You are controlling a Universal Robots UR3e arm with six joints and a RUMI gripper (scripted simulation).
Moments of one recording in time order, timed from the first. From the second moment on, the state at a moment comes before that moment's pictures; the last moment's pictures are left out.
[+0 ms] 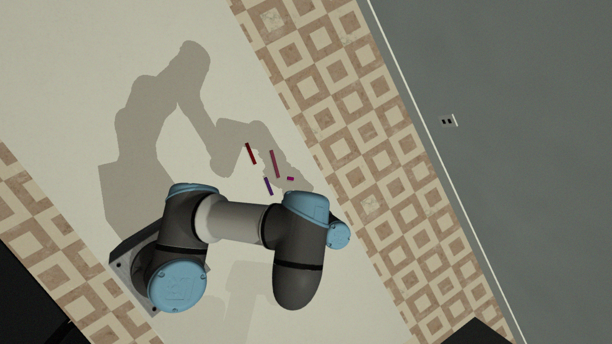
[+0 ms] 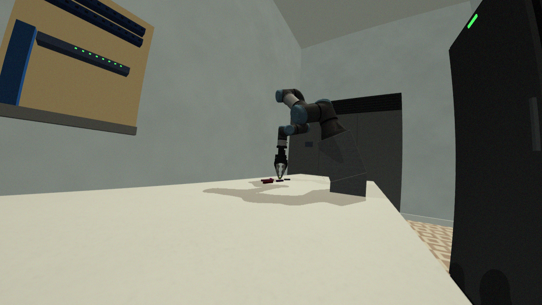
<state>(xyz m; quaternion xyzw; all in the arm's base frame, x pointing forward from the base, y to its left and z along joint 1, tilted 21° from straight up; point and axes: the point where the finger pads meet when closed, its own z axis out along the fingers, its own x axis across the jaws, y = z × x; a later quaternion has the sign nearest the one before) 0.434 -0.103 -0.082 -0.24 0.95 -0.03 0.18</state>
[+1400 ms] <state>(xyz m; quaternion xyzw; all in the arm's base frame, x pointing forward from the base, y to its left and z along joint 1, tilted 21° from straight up) 0.434 -0.104 -0.078 -0.24 0.95 -0.03 0.18</state>
